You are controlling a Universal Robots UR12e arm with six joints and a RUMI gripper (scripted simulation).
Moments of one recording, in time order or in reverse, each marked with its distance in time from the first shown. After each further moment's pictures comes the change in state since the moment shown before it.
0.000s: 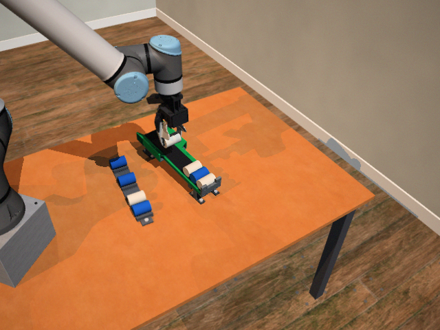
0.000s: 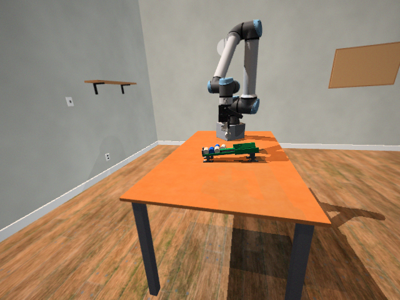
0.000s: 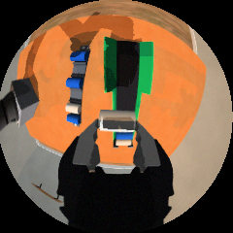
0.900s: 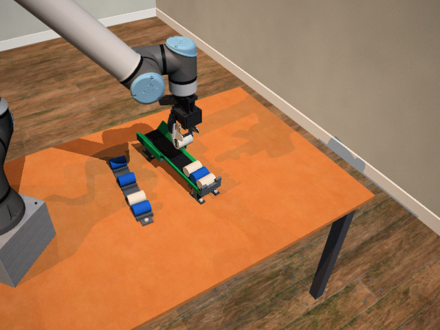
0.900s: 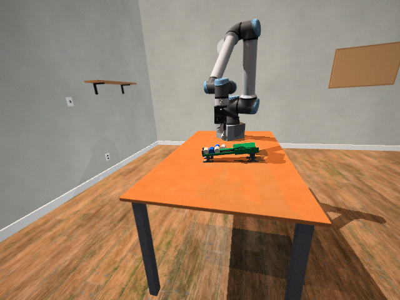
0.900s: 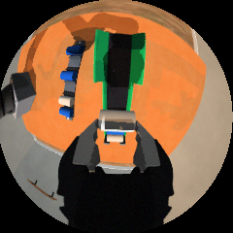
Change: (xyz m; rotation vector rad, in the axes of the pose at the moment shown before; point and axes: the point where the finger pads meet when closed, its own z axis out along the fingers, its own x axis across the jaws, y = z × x) arm 0.032 0.027 0.004 0.007 -0.009 -0.040
